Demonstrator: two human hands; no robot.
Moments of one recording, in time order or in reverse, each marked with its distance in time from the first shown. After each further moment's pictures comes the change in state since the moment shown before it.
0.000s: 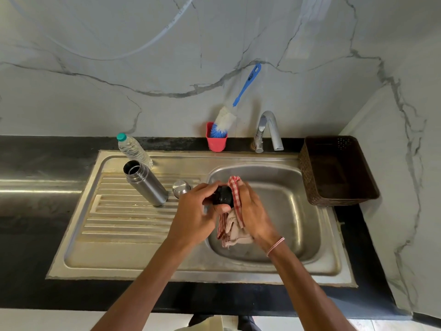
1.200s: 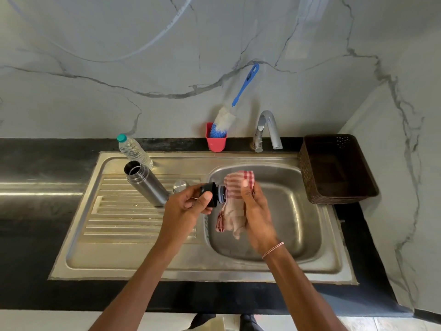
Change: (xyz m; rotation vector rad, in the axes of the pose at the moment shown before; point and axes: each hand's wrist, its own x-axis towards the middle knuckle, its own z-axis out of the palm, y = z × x) left_hand -0.011 -0.016 -0.009 -0.452 0.095 -0.279; right_hand -0.007 0.016 0.006 0.514 0.080 0.089
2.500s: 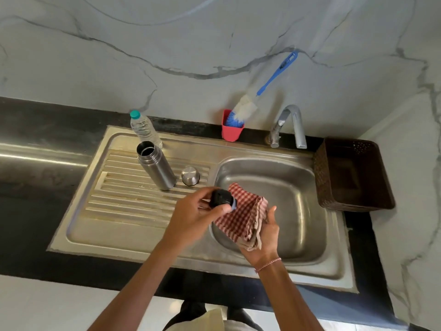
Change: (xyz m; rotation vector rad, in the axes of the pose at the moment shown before) left_hand -0.007 -0.037 -0.018 0.214 -0.081 -0.028; right_hand 0.001 0.064 -0.008 0.673 0.107 0.472
